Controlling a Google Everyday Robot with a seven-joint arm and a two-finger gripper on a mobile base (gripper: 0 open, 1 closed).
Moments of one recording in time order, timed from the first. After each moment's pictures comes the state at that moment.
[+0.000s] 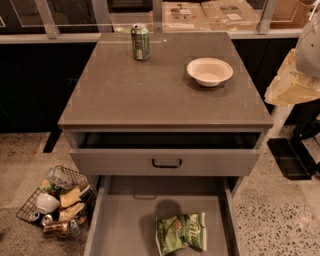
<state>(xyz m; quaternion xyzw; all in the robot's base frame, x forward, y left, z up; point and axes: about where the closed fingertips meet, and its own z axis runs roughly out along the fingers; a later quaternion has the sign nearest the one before) 0.438 -0.214 0.986 -0.60 0.78 -0.05 0.17</state>
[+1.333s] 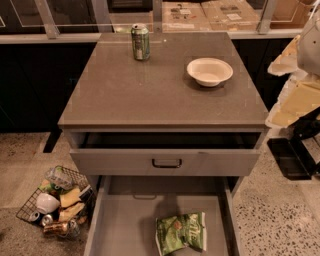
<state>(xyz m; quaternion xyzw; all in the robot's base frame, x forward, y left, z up) 0.438 -0.212 0.993 -0.60 0.78 -0.05 0.18</state>
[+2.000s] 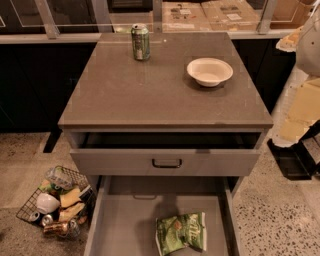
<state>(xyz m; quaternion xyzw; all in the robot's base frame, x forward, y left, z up) 0.439 -0.212 0.995 -0.60 0.78 -0.07 0.19</state>
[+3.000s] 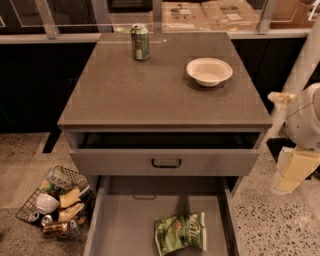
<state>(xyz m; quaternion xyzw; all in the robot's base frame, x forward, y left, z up) 0.419 -0.234 0.892 -0.64 0.74 -0.10 0.19</state>
